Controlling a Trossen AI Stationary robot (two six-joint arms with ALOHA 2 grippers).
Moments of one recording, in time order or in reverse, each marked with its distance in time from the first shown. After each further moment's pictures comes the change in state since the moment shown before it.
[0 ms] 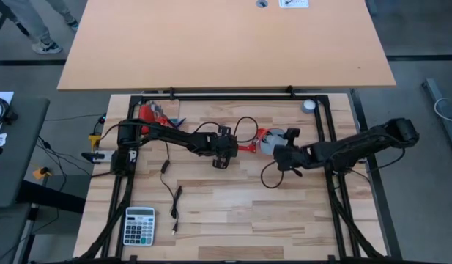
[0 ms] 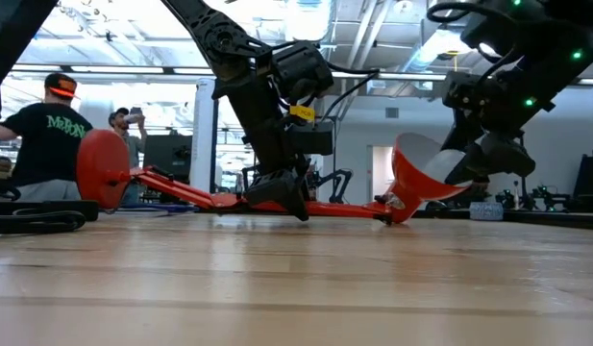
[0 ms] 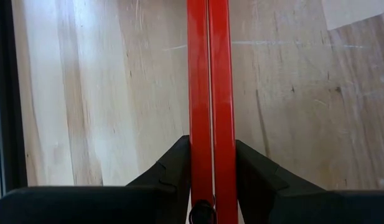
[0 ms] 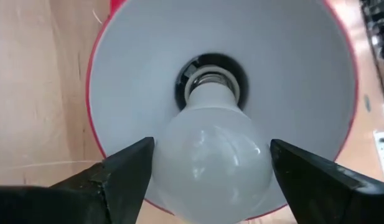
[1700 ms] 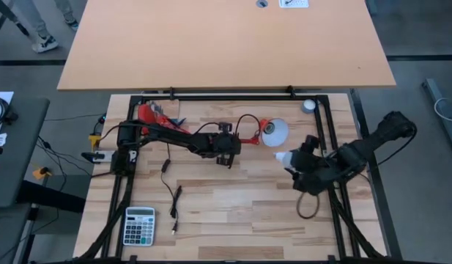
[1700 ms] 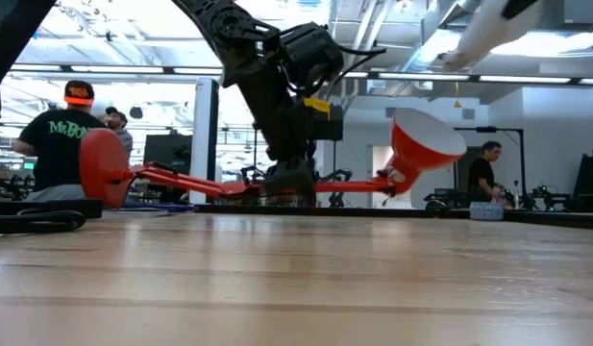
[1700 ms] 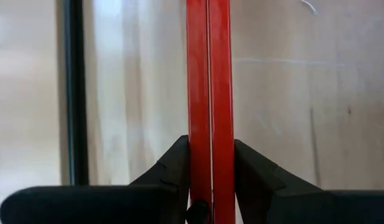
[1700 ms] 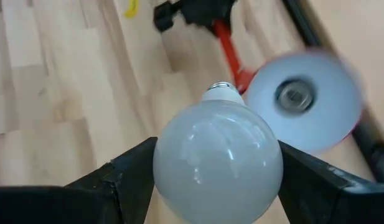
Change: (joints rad) left arm -0.028 0.000 0.071 -0.021 -0.191 -0.022; right arm 0.456 0.000 0.719 -0.934 -0.125 0.783
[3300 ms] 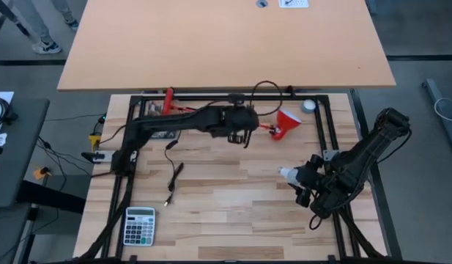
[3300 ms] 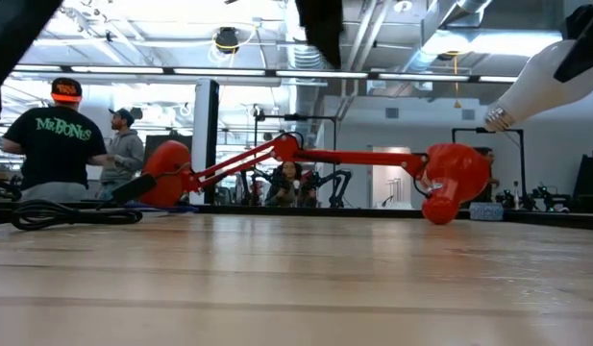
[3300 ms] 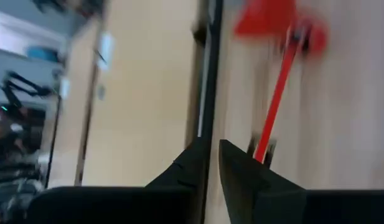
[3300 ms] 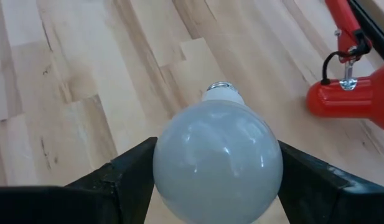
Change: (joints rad) left arm -0.014 0.073 0.846 -0.741 -0.146 -0.039; right arm 0.240 0.002 -0.318 0.174 0.067 0.407
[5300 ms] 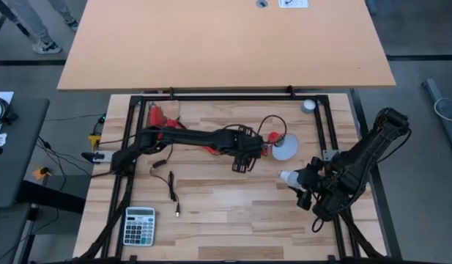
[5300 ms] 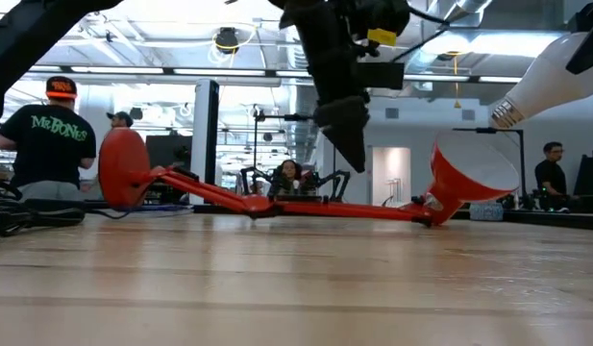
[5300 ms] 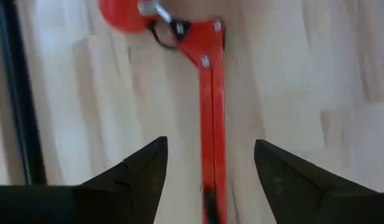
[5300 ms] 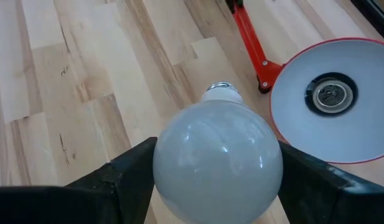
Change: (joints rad) left arm -0.032 0.170 -0.172 0.121 0.386 -0.092; right arm 0.038 0.000 0.000 0.023 -0.002 0.033
